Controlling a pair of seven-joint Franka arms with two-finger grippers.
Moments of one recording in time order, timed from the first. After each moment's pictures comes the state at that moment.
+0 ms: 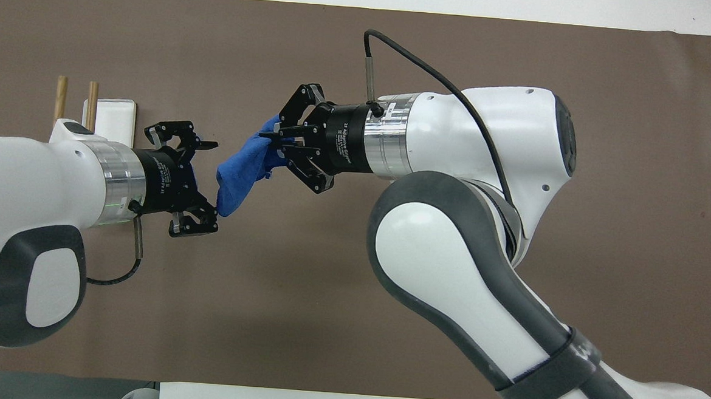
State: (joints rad) left arm -0.40 -0.25 -0.07 -2.20 -0.38 2.29 -2.03; right arm -0.02 0.22 0.66 -1.73 0.88 2.40 1.29
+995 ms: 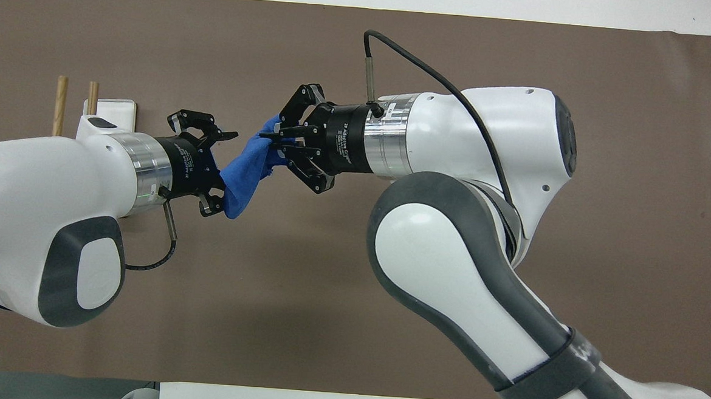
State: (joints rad) left arm -0.43 -0.17 -0.07 -2.20 -0.39 2.44 -2.06; right arm -0.02 0.22 0.66 -1.73 0.88 2.40 1.29
